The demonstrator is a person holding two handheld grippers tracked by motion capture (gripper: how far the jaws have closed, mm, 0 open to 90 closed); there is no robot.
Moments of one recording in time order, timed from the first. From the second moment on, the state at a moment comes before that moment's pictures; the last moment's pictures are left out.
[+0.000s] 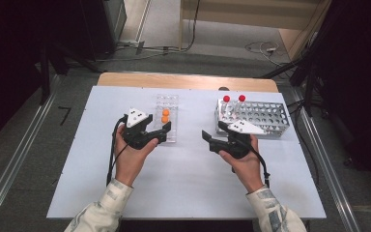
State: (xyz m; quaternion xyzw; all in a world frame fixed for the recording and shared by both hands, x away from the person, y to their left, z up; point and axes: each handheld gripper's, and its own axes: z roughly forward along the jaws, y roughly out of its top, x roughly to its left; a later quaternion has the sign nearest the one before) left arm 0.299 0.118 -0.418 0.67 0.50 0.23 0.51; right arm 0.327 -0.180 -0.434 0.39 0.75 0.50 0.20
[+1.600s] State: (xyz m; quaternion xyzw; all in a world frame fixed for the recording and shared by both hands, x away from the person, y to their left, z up) left arm 0.274 0.138 -0.424 0.67 0.49 0.21 0.51; right arm 0.433 -0.231 -0.452 0.51 0.68 0.43 0.30
